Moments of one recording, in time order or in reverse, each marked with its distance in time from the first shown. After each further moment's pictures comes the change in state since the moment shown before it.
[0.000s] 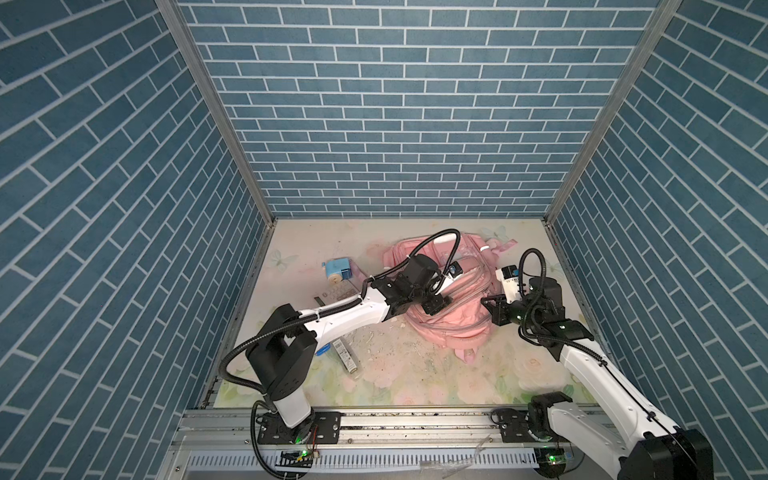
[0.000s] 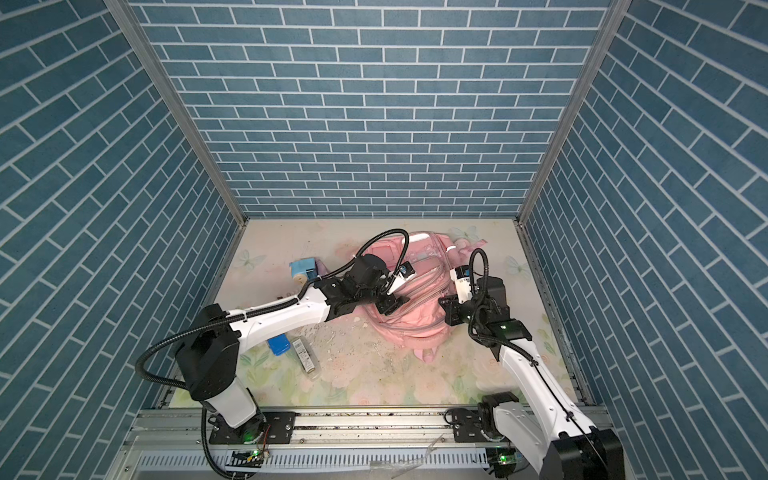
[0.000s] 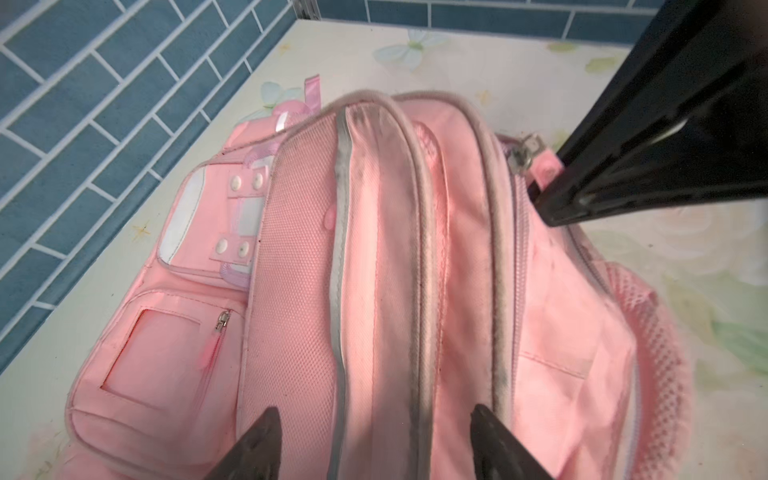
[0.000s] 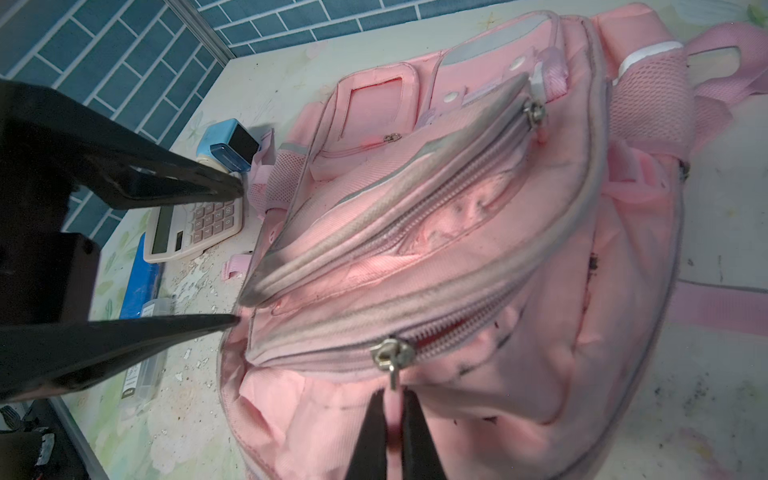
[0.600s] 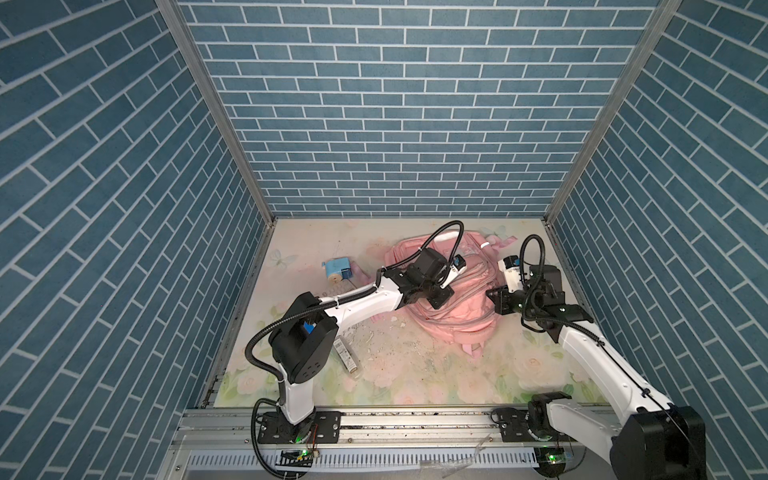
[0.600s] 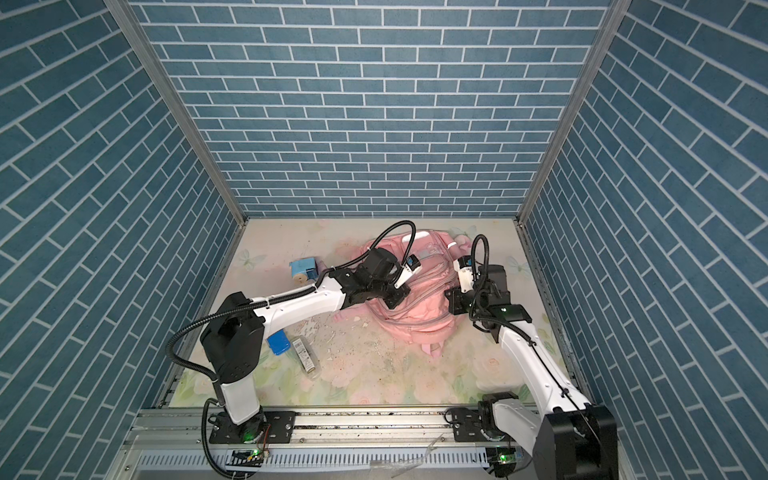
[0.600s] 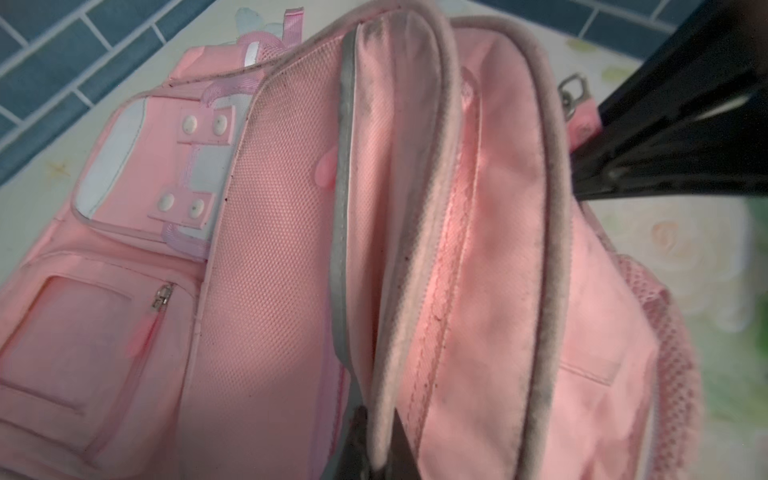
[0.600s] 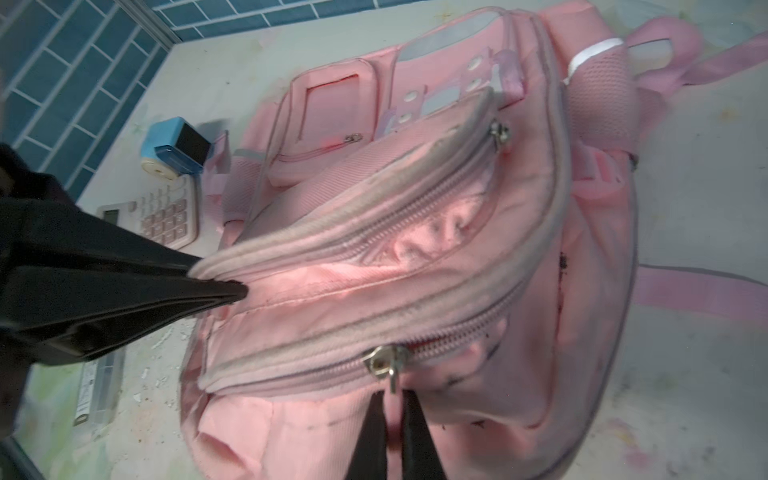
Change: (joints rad) left arm 0.013 0.145 0.208 -0.141 0.092 -0.248; right arm -0.051 0.152 0.182 -0.120 0.083 -0.078
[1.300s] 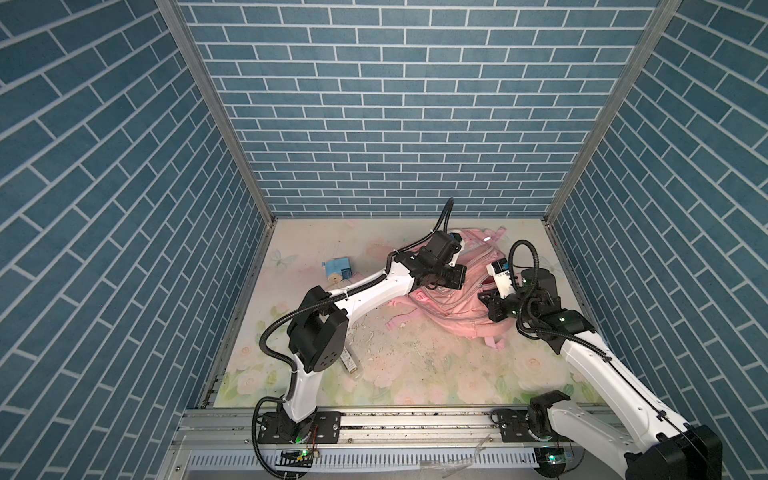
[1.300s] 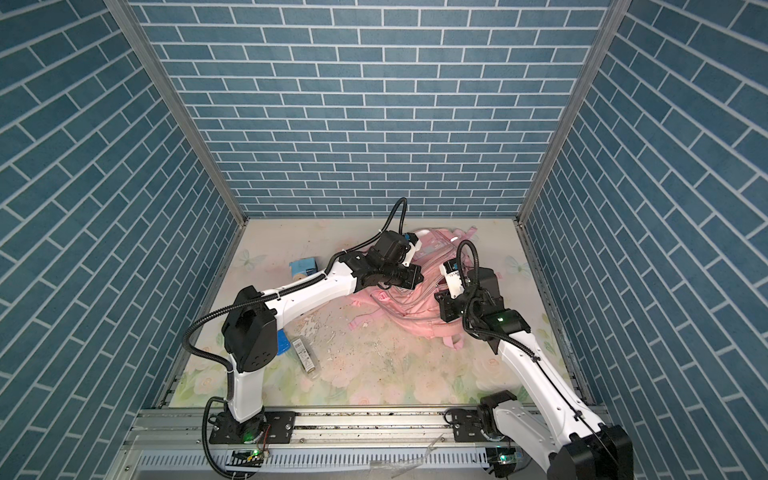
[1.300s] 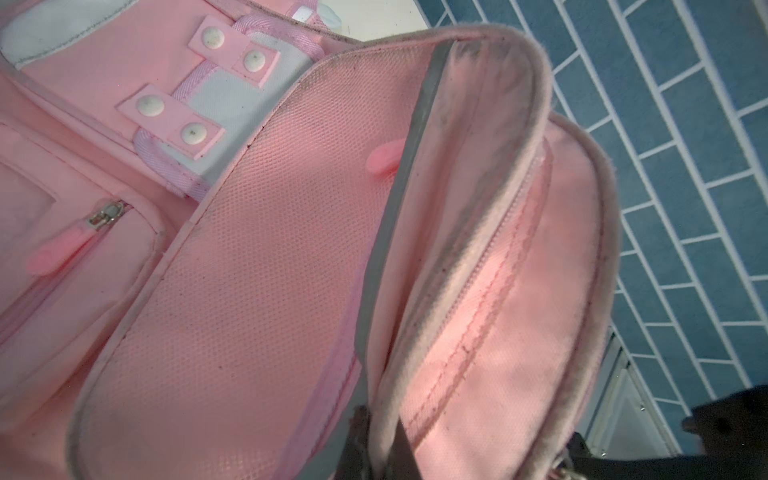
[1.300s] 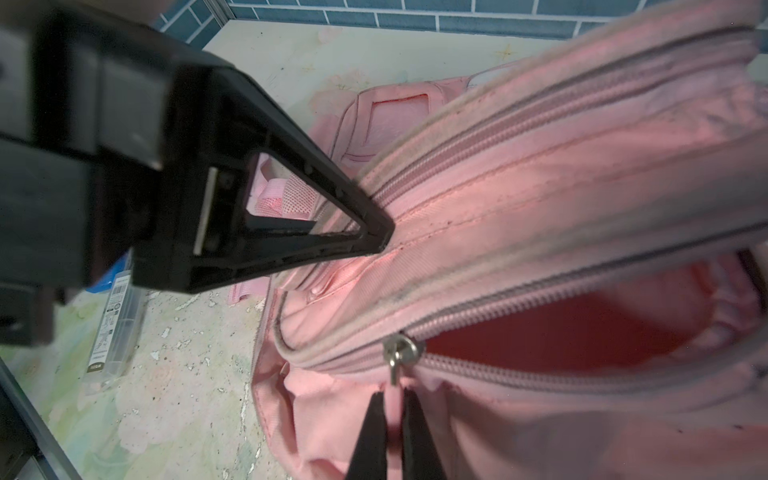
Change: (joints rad) left arm 0.002 0.114 0.250 -0.115 0.078 -0.583; right arm 0.132 -0.111 -0.024 -0.026 0.038 -0.044
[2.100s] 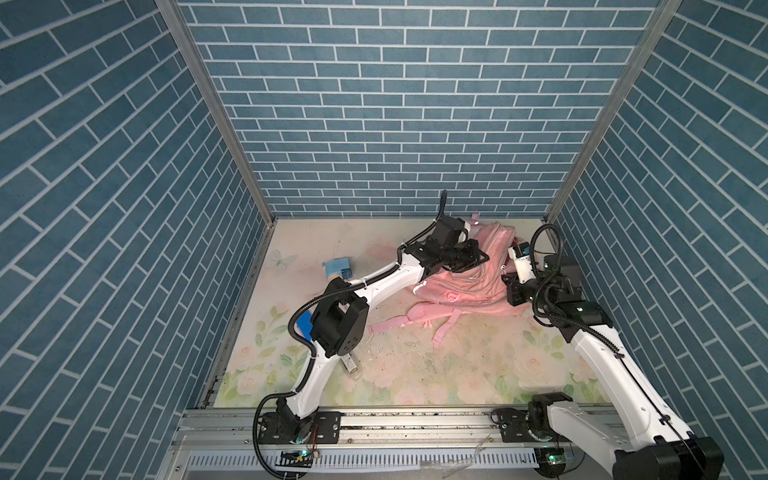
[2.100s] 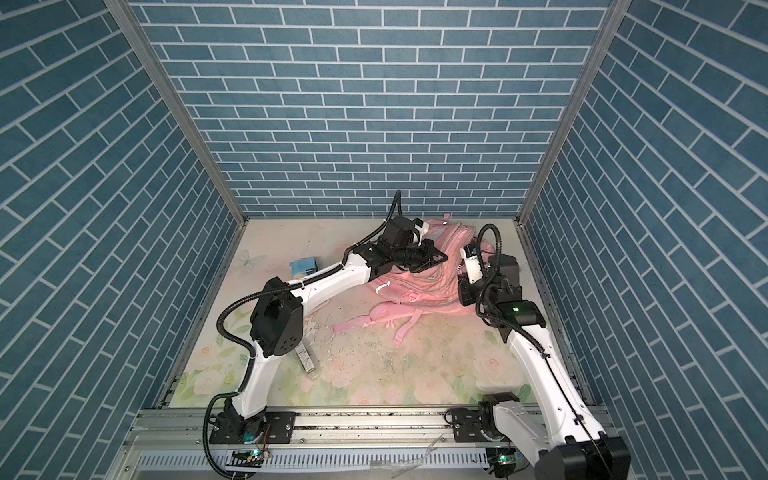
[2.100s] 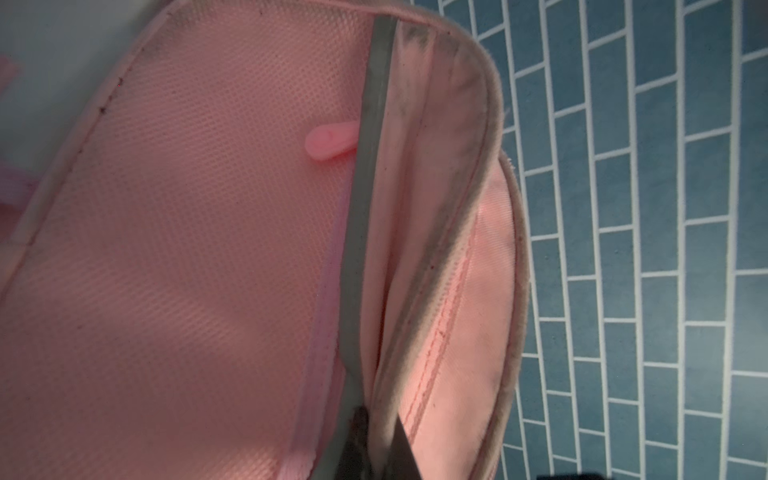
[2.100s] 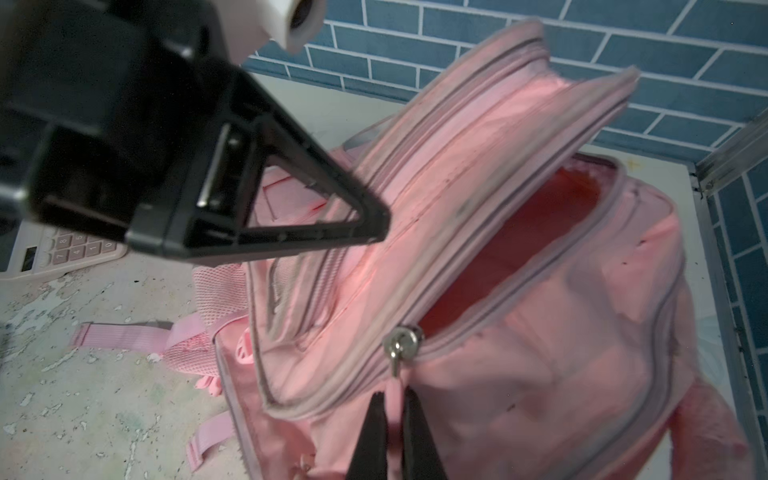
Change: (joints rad) left arm 0.047 0.211 0.242 0.279 0.201 -0.526; right arm -0.067 -0.007 0.105 -0.026 0.154 -0.113
